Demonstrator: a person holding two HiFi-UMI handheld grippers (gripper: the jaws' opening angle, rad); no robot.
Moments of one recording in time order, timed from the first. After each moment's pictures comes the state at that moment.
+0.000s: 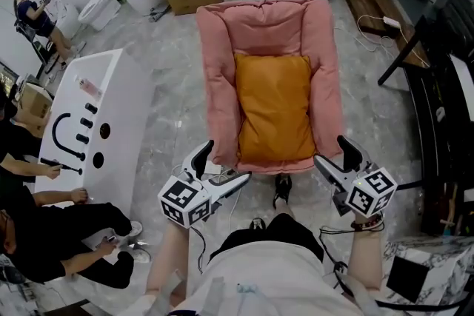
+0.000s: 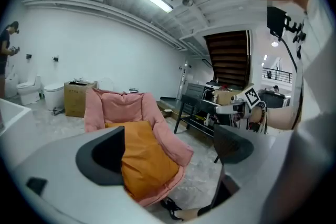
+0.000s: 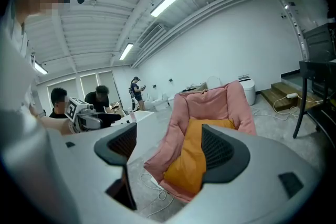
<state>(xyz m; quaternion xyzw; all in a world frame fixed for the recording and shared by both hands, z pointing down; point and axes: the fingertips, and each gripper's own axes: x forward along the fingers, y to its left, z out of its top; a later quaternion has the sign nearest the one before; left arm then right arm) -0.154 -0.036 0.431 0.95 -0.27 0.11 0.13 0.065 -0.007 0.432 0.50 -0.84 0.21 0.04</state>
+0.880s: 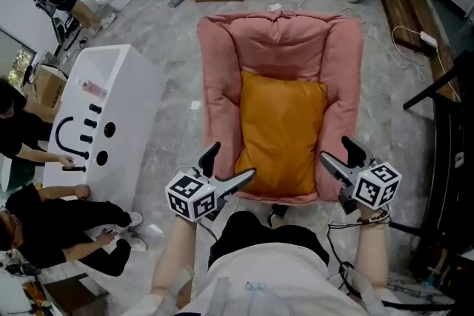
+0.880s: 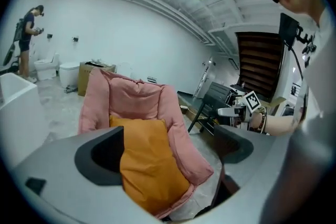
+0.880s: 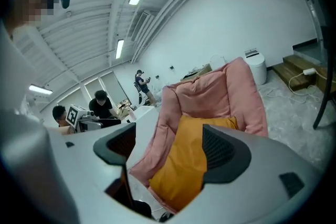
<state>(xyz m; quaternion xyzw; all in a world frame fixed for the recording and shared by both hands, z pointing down) -0.062 -0.218 0.474 0.89 -0.35 0.14 0.24 0.171 -0.223 0.485 0.42 -0.85 0.31 0.06</state>
